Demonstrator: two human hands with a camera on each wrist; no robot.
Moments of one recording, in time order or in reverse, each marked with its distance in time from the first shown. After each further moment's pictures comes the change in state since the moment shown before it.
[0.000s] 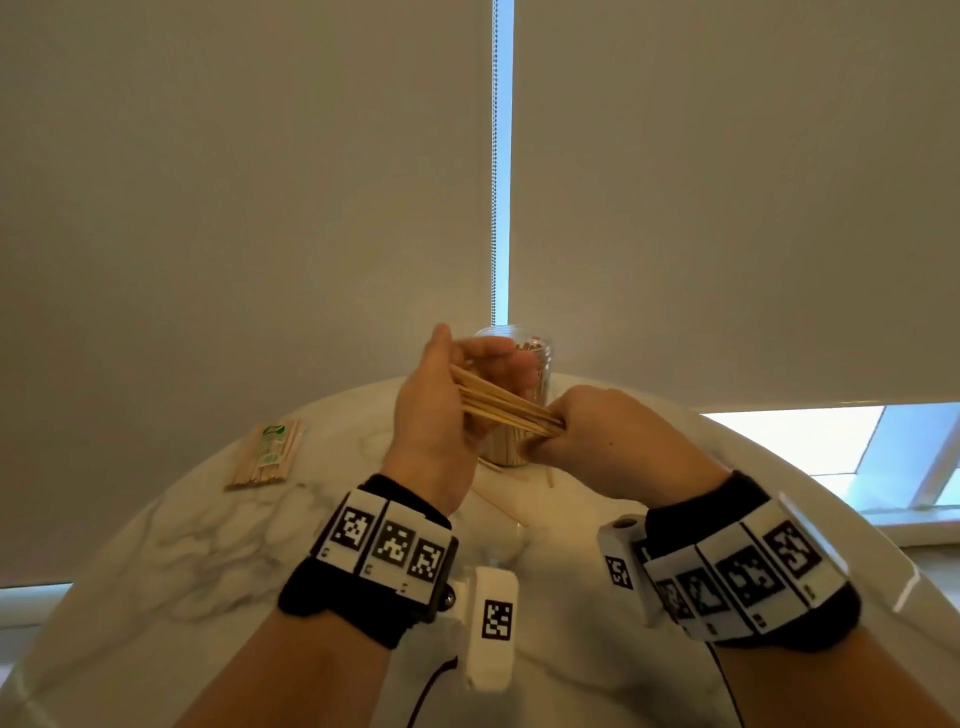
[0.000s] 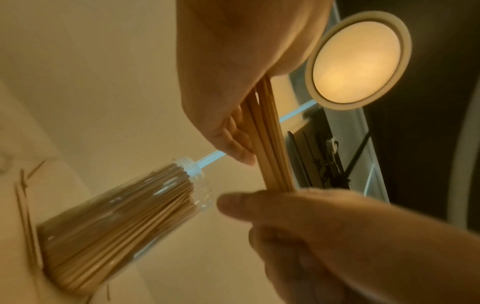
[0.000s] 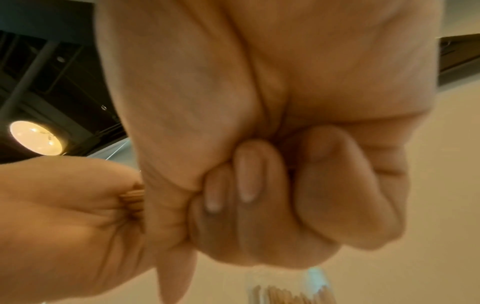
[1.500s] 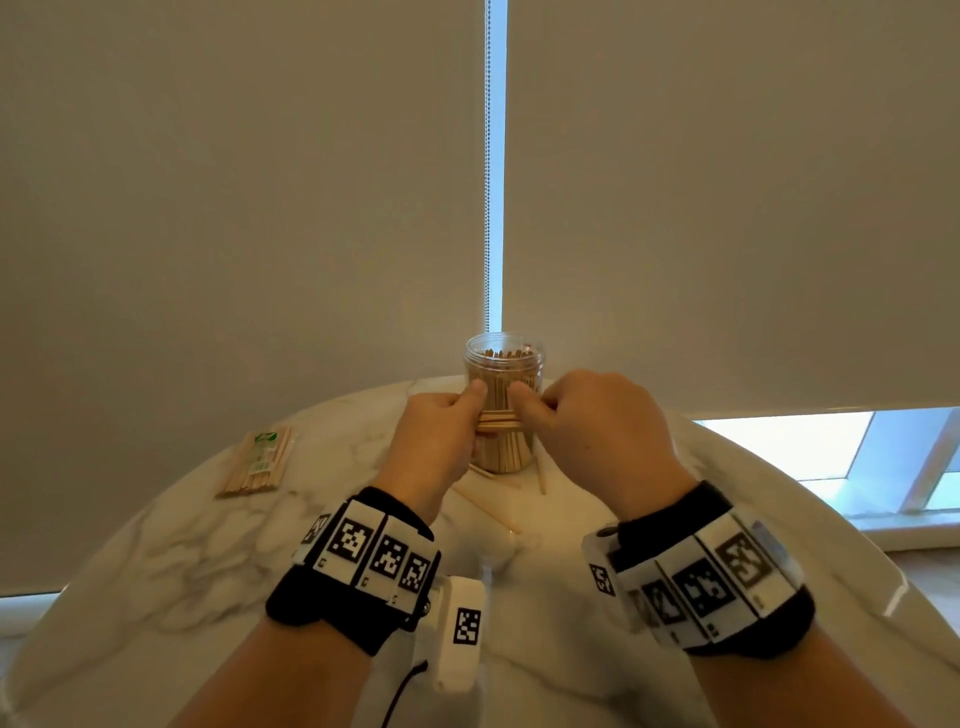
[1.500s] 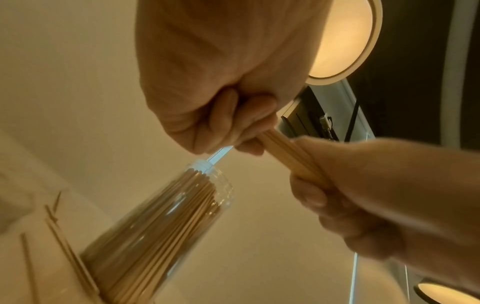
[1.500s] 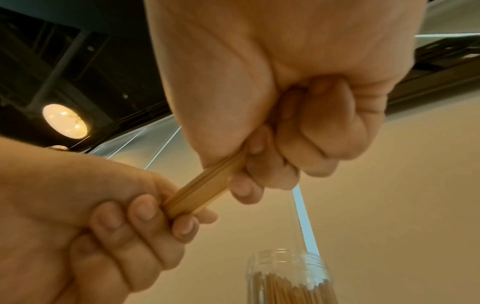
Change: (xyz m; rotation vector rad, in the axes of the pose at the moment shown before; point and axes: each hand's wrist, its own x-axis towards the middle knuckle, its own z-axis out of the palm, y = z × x) left_hand 0.018 -0.019 -0.020 0.758 0.121 0.045; right_hand 0.005 0.000 0.005 -0.114 0.396 0.026
